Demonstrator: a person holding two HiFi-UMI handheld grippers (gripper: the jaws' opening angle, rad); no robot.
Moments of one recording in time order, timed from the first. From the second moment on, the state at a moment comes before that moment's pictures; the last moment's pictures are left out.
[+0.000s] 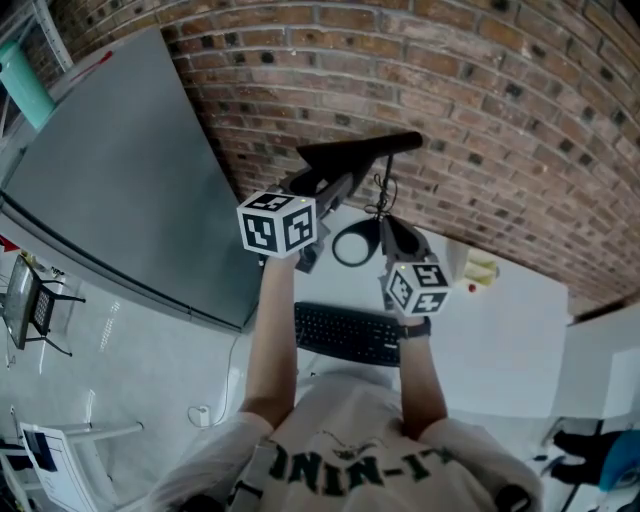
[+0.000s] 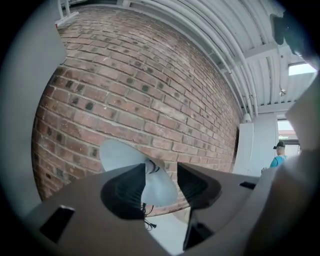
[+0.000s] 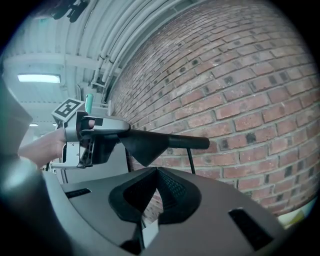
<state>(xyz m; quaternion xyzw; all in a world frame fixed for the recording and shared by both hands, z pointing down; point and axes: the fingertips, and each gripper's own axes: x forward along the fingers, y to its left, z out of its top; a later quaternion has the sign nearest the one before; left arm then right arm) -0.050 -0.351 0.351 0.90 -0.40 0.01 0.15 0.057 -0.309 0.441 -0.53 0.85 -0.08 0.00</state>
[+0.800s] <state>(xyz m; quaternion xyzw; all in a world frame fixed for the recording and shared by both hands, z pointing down) -0.042 -0.346 0.351 0.90 -0.39 0.00 0.17 0.049 -0.309 0.438 -0.51 0.86 -0.09 0.00</state>
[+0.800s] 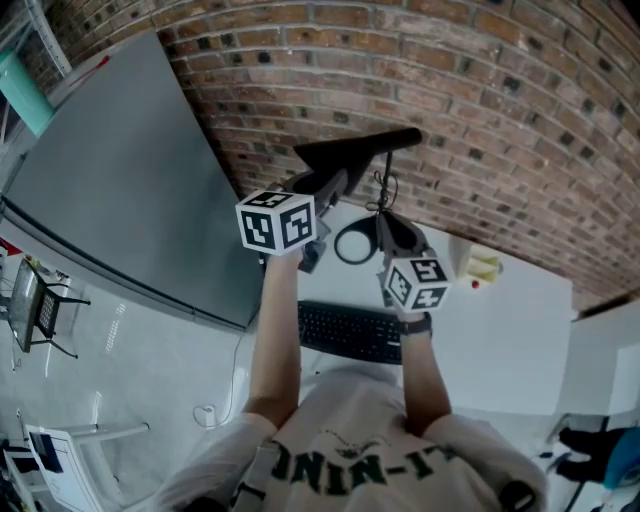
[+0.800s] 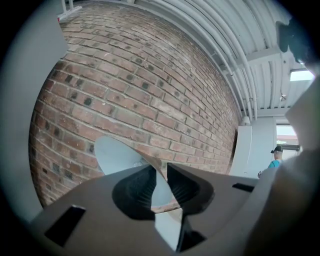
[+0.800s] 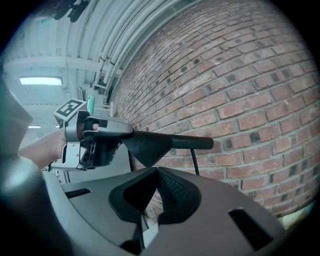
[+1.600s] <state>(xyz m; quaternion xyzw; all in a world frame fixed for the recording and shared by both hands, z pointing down) -0.046 -0.342 0.371 0.90 -0.39 0.00 0.20 0.047 -0.311 0.437 -0.51 0.86 -0.08 0.00</state>
